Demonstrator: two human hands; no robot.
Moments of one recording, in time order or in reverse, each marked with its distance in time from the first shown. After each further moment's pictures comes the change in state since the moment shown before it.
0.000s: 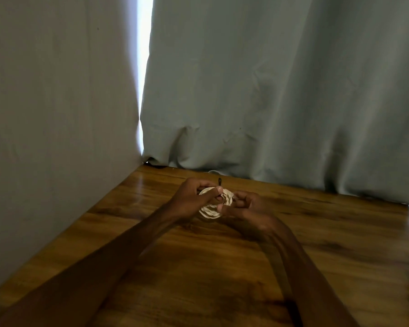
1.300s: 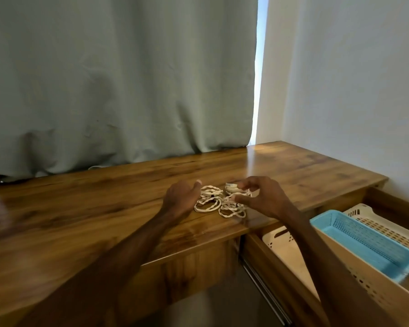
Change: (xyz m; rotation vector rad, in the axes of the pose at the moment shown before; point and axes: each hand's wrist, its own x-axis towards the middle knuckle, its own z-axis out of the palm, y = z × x) left_hand -0.029 0.084 0.326 0.635 -0.089 -0.149; right_hand -0.313 -0.006 -0.243 -0.892 0.665 0.053
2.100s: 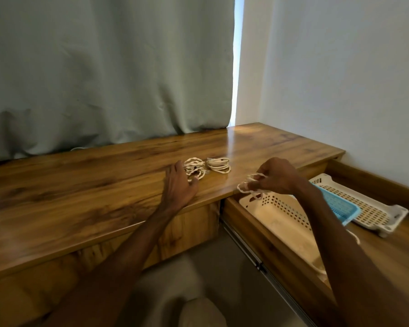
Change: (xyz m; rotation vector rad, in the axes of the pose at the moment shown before) left_hand -0.064 0.002 0.030 -0.078 0.064 0.234; right_hand -0.077 0.002 -0.066 -0.263 -0.100 0.208
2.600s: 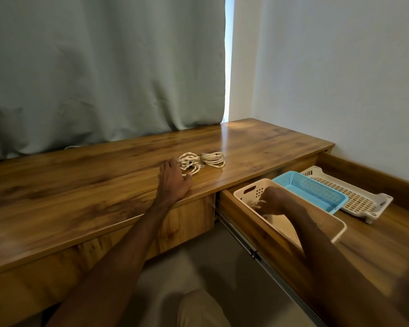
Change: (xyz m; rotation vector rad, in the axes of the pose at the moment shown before) left_hand -0.004 0.004 -0.009 0.034 -0.046 -0.035; right_hand -0.013 0.060 0.072 -0.184 -0.196 0.259
